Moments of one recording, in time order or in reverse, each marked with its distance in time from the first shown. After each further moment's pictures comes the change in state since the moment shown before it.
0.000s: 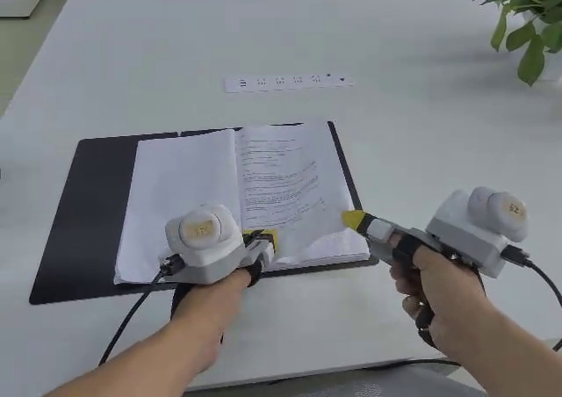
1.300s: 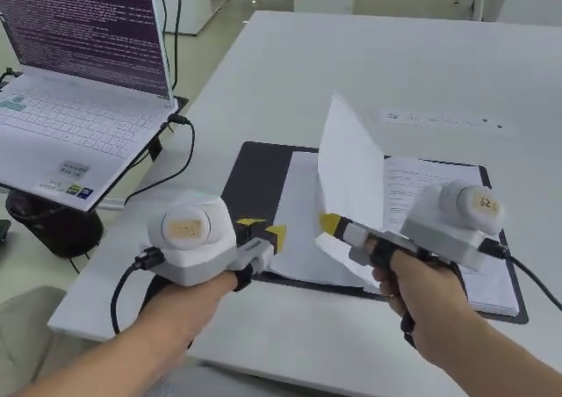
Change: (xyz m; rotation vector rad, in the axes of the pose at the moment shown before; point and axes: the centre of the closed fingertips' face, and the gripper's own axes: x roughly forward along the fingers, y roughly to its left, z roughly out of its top) left arm -0.163 0.128 0.061 0.115 -0.143 0.164; right arm 0.115 0.165 -0.134 -0.257 0.274 0.236
